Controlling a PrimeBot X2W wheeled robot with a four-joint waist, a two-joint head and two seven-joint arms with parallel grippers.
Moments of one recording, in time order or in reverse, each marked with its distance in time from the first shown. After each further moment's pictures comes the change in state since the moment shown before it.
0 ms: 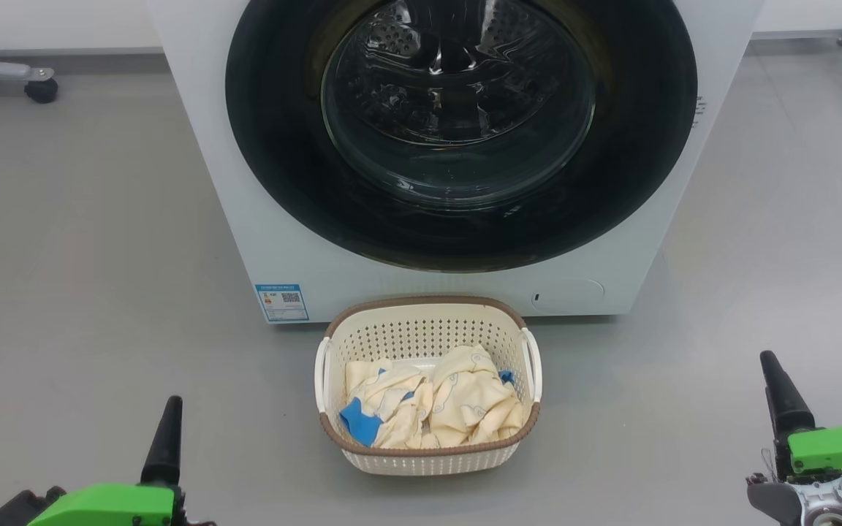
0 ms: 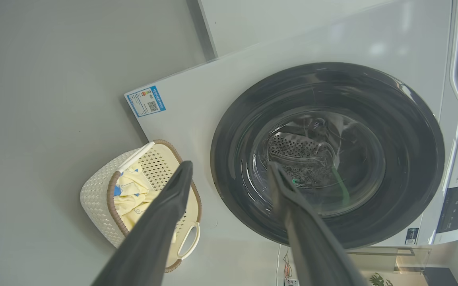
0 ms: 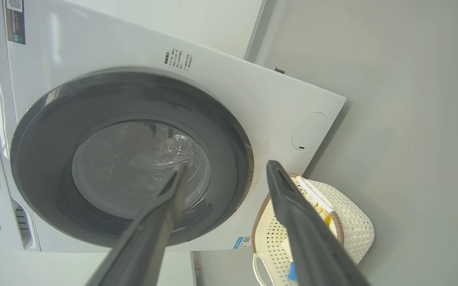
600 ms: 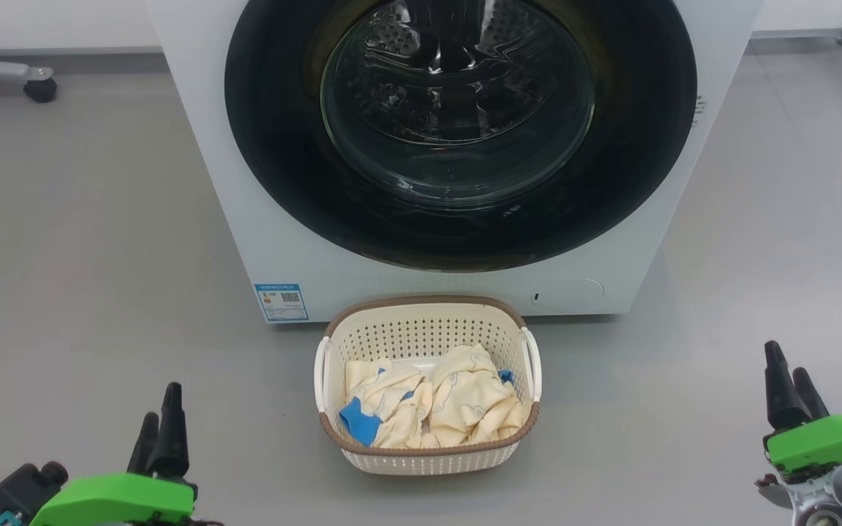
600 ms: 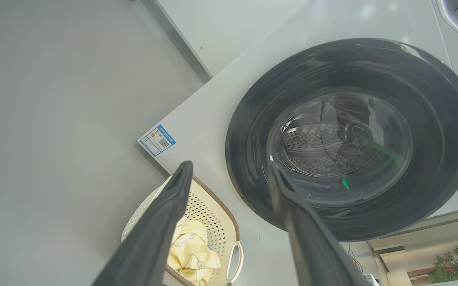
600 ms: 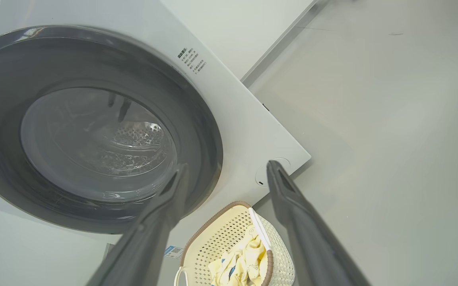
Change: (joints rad) left arm -0.004 -0.007 0.015 -0.029 0.341 0.000 -0.053; right arm -0.005 -0.001 -0.024 -0.027 -0.457 0.000 -0.051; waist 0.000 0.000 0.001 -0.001
